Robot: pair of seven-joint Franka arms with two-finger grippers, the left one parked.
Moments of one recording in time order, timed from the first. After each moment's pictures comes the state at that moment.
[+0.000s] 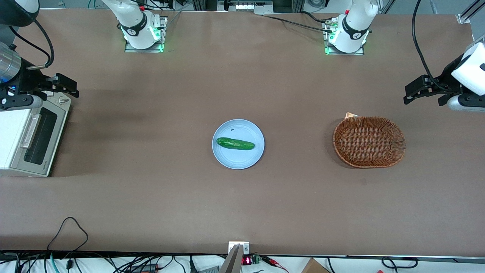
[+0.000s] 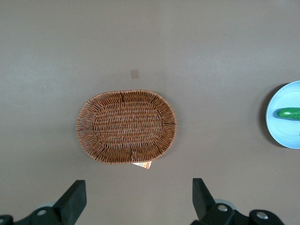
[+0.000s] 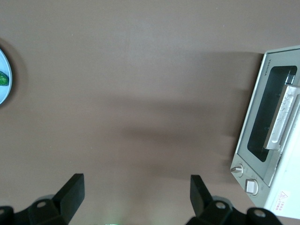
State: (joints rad) arm -0.19 0.03 0.21 -1.65 -0.02 1.59 -0.09
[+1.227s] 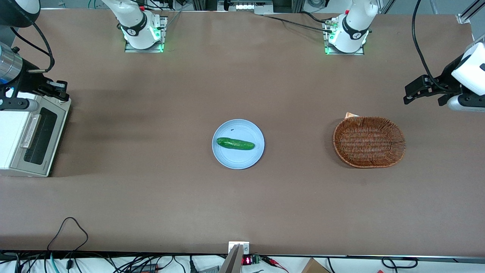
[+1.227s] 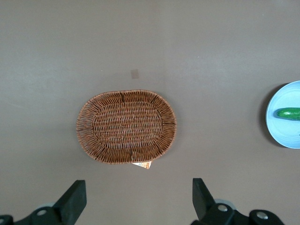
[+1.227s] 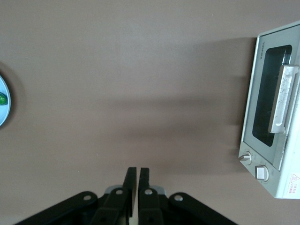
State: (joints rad) arm -0.19 0.04 0.22 -1.65 -0.02 1.59 0.05
